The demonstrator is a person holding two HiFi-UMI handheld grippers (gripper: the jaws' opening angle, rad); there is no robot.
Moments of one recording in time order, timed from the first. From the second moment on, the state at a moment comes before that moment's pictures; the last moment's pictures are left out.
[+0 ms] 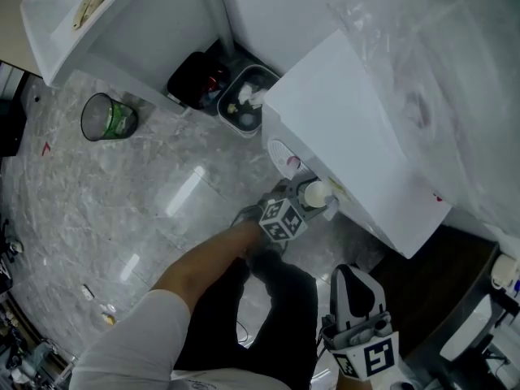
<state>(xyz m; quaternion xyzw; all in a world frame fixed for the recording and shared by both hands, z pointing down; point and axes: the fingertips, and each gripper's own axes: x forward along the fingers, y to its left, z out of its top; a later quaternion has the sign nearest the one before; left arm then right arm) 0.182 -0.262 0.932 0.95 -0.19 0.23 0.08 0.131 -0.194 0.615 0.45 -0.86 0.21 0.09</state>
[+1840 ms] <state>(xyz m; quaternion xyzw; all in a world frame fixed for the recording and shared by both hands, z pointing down) 0.051 -0.126 0.393 0.96 -0.22 0.10 0.13 0.098 -0.115 0.347 0.51 -0.84 0.19 0.08</state>
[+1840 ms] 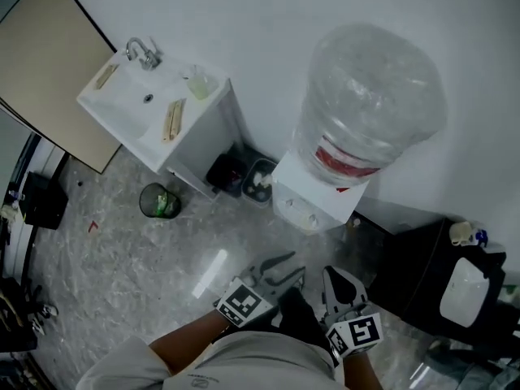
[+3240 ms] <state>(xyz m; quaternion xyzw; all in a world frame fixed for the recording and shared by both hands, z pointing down) 0.036 -0.108 0.292 0.95 -0.28 0.07 0.12 0.066 -0.096 0.289 0.51 -0.85 0.14 0.07</state>
